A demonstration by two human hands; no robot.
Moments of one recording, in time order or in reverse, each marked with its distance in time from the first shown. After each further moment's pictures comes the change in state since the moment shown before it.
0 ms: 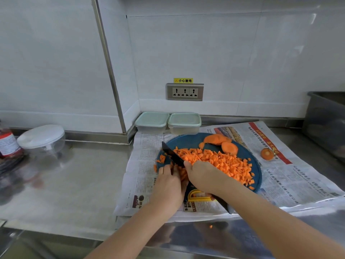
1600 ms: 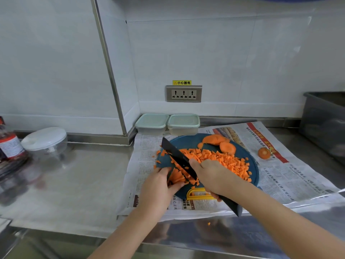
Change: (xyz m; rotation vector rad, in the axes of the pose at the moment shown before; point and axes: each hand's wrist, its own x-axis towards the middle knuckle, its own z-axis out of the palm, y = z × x) left_hand -0.010 -0.016 -0.015 -0.252 0.093 -0.099; right_hand -0.028 0.011 -0.020 0.158 -0.061 -0.051
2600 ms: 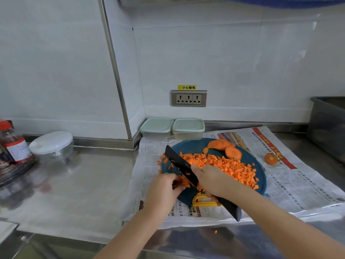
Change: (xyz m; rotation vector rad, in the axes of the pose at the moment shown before) left_hand 0.008 0.000 -0.004 -0.034 -0.060 0.047; right_hand 0.021 -0.002 0.007 -0.061 -0.064 0.037
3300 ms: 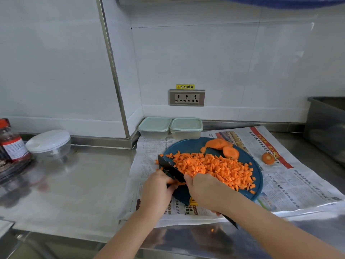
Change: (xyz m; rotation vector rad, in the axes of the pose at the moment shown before) left_hand -0.001 -0.007 0.003 -0.036 0.090 -0.017; right_hand -0.018 -0.007 0.021 -0.144 0.115 -0.097
